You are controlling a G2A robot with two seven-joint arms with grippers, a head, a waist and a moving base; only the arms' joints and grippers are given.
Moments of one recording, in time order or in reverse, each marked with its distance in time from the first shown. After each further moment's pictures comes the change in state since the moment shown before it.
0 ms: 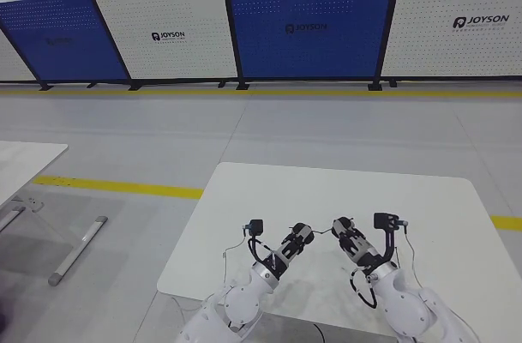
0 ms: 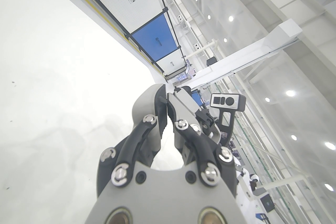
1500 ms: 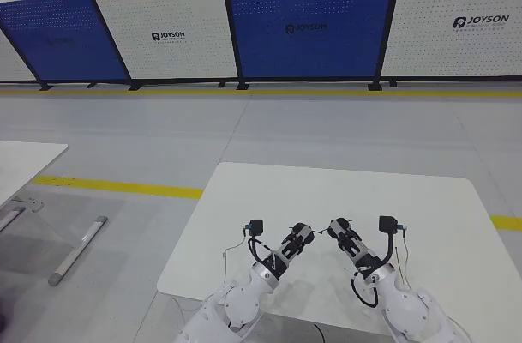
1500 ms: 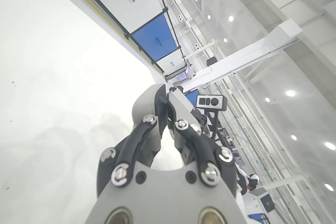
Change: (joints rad) left arm 0.000 0.000 0.000 0.000 0.000 0.000 0.000; right arm 0.006 -0.061 0.028 0.148 0.172 -0.207 -0.008
